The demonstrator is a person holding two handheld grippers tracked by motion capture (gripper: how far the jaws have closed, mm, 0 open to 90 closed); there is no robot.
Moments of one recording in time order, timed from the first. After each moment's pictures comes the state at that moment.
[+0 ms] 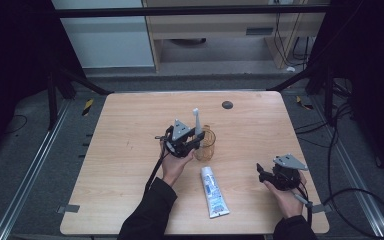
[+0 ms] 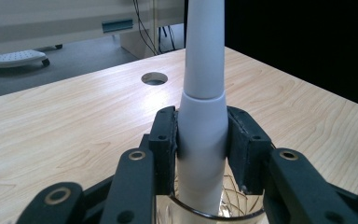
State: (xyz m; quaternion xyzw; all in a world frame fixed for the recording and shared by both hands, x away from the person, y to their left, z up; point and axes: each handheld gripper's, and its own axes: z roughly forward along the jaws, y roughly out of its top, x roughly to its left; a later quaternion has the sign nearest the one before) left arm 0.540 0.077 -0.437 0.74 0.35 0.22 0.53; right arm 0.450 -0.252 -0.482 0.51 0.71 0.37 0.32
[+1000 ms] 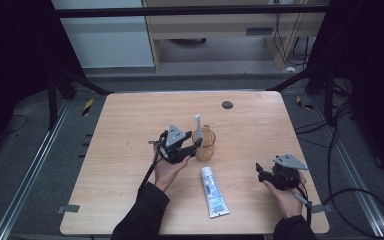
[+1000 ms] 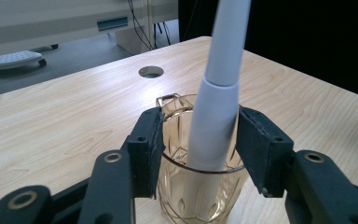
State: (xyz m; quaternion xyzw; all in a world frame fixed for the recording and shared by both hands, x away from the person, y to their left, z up) left arm 0.520 0.094 -0.431 0.75 0.33 0.22 0.52; right arm 0.449 -0.250 -0.478 0.50 0.71 0.38 0.32
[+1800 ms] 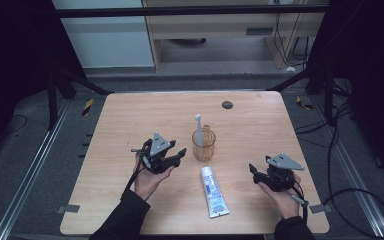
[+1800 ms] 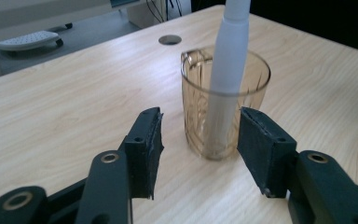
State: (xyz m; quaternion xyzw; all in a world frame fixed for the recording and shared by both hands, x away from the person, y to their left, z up) left arm 0.483 0.139 -0.427 0.78 0.34 0.23 0.46; right arm 0.440 -0.229 -0.462 0.47 0.73 0.40 0.30
